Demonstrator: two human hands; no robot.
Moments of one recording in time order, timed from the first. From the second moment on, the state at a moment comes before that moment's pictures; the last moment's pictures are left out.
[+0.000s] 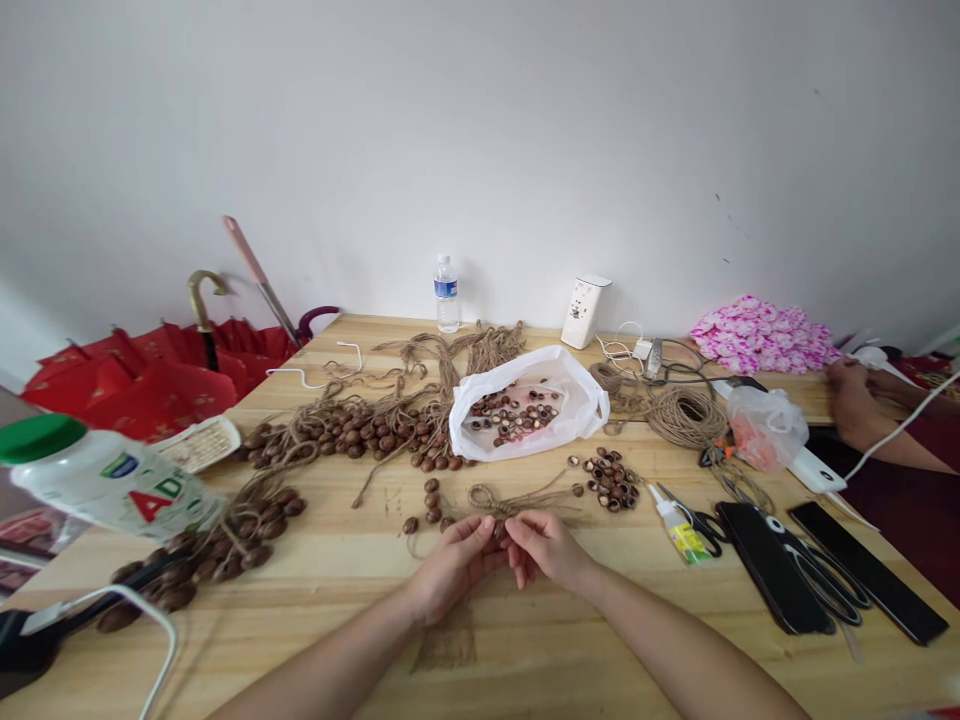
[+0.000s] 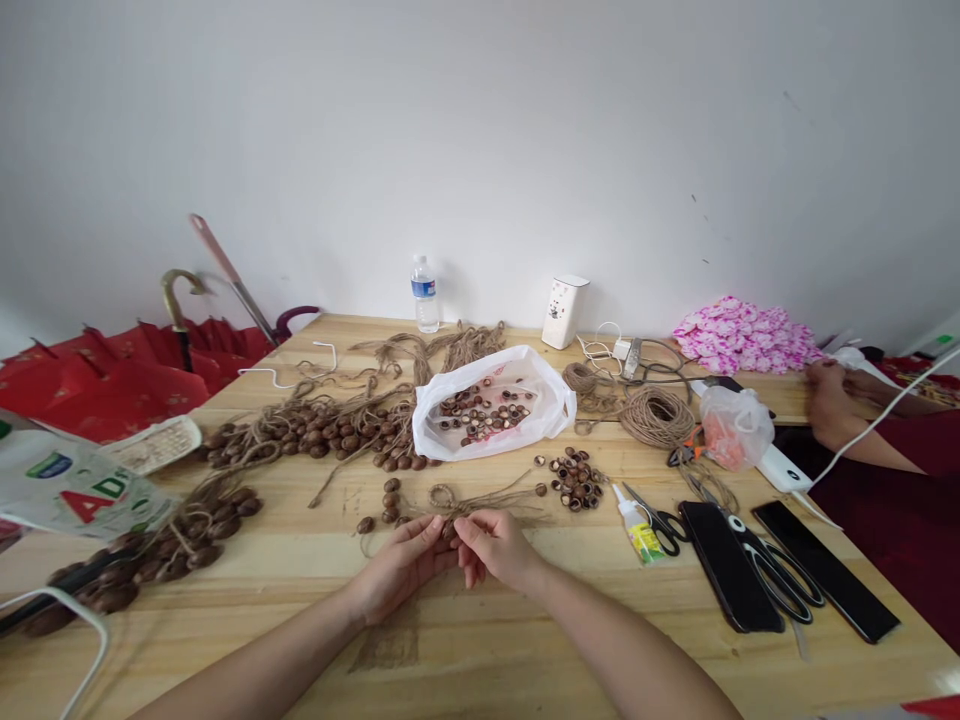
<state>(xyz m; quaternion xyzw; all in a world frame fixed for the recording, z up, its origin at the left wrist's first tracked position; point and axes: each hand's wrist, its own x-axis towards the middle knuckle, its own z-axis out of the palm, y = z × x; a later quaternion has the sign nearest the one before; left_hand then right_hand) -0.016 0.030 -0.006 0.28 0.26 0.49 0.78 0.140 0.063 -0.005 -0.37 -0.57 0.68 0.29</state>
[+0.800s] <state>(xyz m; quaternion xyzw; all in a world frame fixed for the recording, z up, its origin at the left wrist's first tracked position) -0.017 0.030 -0.006 0.29 0.29 0.47 0.78 0.140 0.062 -0.004 -0.37 -0.59 0.66 0.28</state>
